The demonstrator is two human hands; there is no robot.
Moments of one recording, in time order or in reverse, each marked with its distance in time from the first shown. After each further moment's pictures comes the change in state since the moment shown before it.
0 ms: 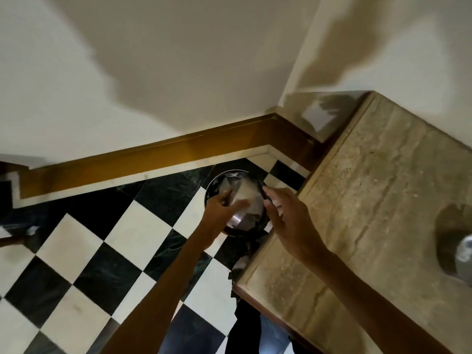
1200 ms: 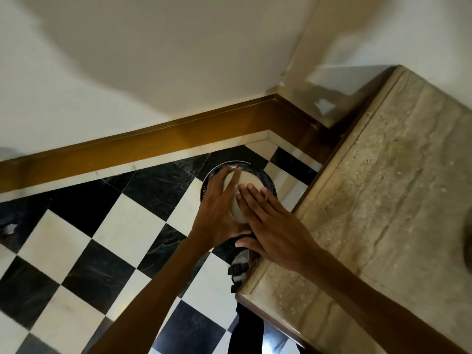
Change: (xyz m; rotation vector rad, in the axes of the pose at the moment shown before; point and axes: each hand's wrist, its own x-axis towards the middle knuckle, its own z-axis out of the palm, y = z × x) left_hand 0.038 -0.039 -0.011 0.866 0.138 0.587; right_hand 0.018 0.021 0.050 -0.748 -0.377 -0.384
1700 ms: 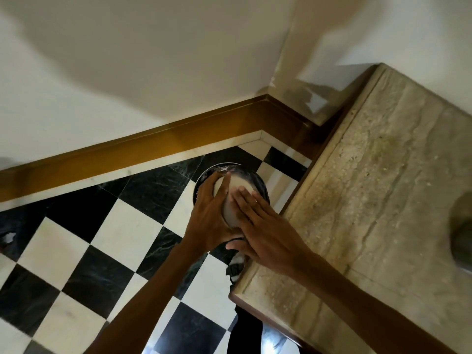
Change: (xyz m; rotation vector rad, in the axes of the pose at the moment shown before) left_hand -0.005 0.003 0.002 0.019 0.002 -0.015; right_hand -0.008 0.000 0.004 0.060 0.081 -0.001
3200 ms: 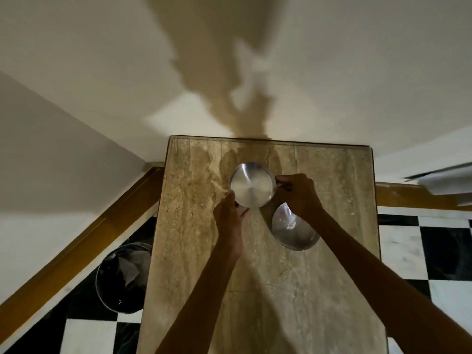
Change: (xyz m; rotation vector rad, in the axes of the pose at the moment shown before) left_hand 0.094 0.409 0.147 -1.155 -0.031 -0.723; right_hand -0.283 0.285 -0.123 0.709 0.608 1.020
